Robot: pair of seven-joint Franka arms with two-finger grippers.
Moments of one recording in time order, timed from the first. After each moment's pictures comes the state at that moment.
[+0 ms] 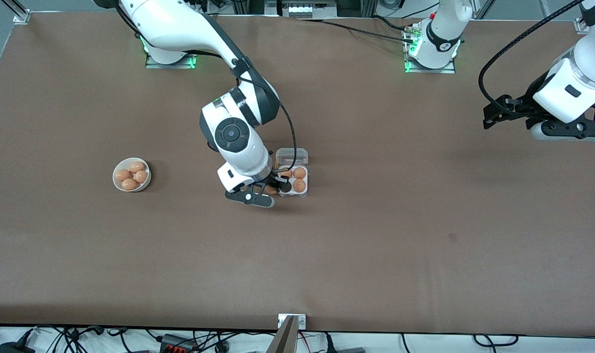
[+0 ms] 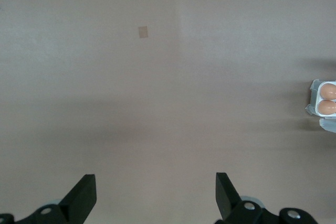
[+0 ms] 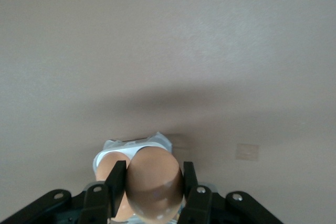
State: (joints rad) left arm 0.01 0.03 -0.13 -1.58 -0.02 1.56 -0.13; right arm 0.64 0.72 -0.03 -1.37 0.14 2.18 0.77
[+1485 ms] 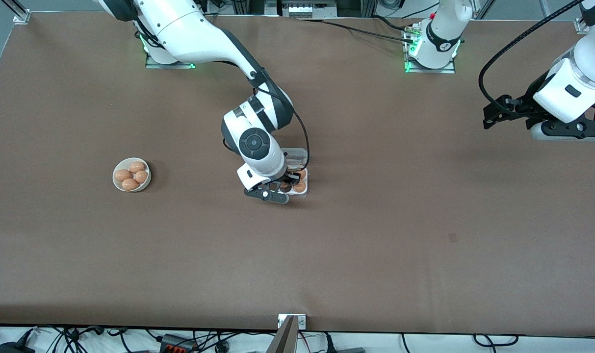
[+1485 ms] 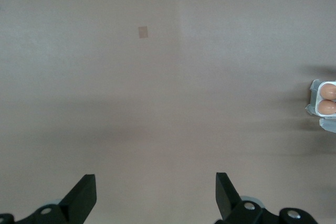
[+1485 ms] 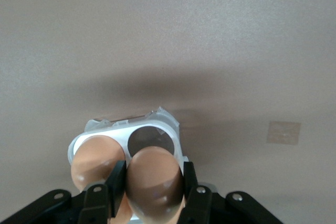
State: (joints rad) left arm 0.01 0.03 -0.13 -1.58 -0.02 1.56 -0.13; right arm 0.69 0.82 -0.03 -1.37 0.17 2.21 0.79
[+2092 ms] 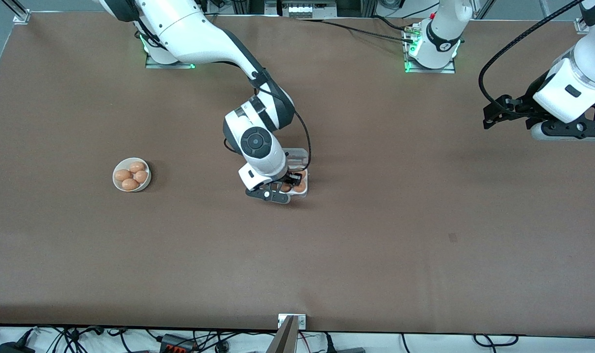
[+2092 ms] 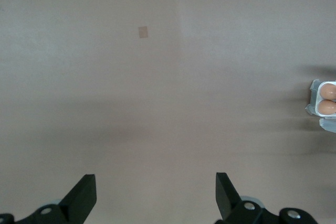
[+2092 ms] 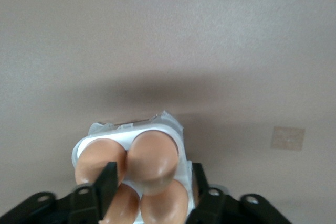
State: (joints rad) left arm 0.01 0.03 -0.13 -1.58 -0.02 1.56 -0.13; right arm 0.70 0.82 -0.03 -1.37 0.14 2.22 0.79
